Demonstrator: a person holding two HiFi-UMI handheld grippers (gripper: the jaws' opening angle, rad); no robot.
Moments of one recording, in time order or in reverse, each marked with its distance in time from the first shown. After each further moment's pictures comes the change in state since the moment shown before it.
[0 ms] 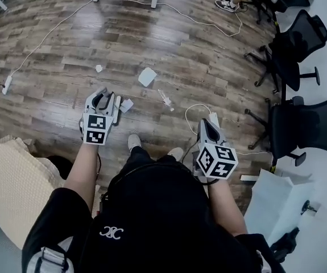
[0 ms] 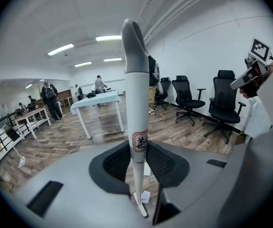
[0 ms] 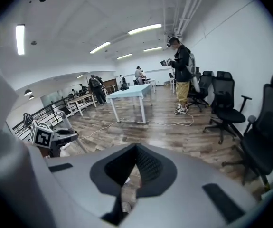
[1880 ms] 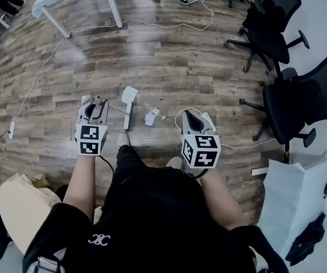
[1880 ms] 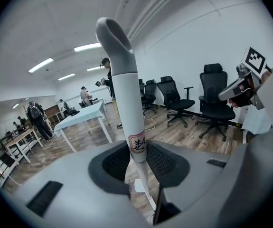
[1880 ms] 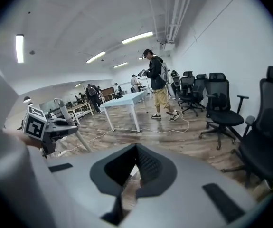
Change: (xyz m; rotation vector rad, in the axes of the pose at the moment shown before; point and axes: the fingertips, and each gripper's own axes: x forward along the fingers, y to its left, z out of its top) left arm 0.064 -0.154 0.135 0.187 -0.056 -0.069; right arm 0.001 -0.151 0.021 0.039 -0.099 0.002
